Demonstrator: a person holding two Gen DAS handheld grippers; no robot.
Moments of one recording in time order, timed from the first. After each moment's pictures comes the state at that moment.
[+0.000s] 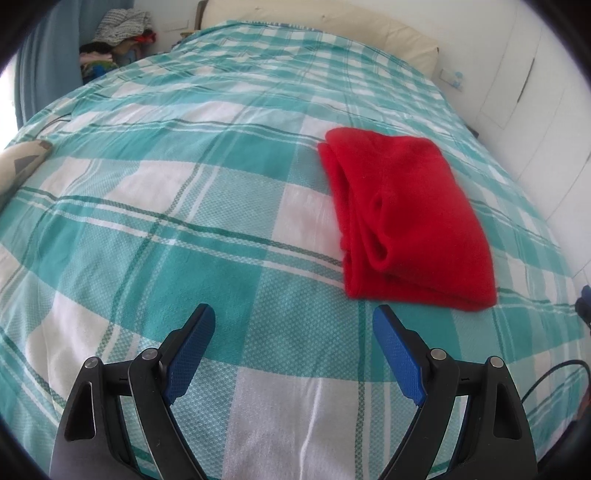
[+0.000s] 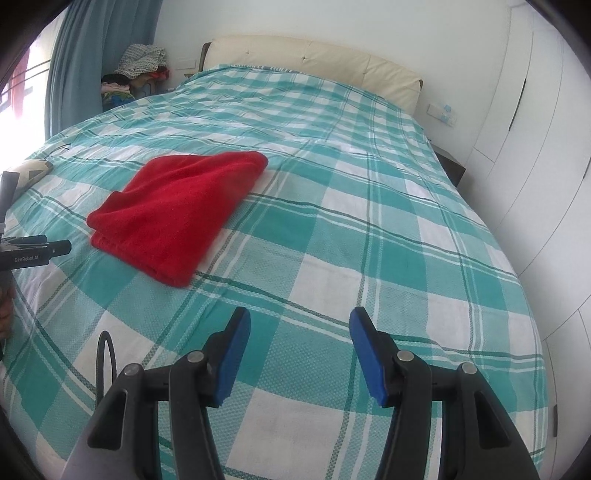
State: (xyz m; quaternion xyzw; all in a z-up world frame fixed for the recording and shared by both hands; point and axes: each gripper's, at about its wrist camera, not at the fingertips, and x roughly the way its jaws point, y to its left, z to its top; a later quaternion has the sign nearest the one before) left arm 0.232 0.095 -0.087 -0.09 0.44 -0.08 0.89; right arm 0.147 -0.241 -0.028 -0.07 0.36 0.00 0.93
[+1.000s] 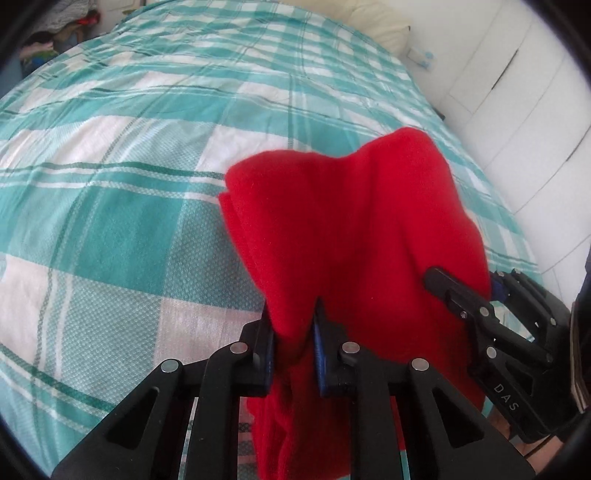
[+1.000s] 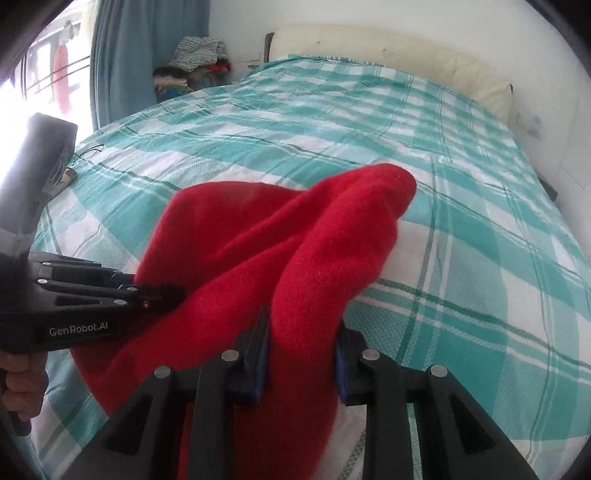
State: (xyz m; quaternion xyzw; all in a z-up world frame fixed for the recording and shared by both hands) left arm 0.355 0.039 -0.081 -0.09 0.48 -0.17 0.86; right arm 0.339 -0.113 -0.077 -0.08 0.37 0.13 0.92
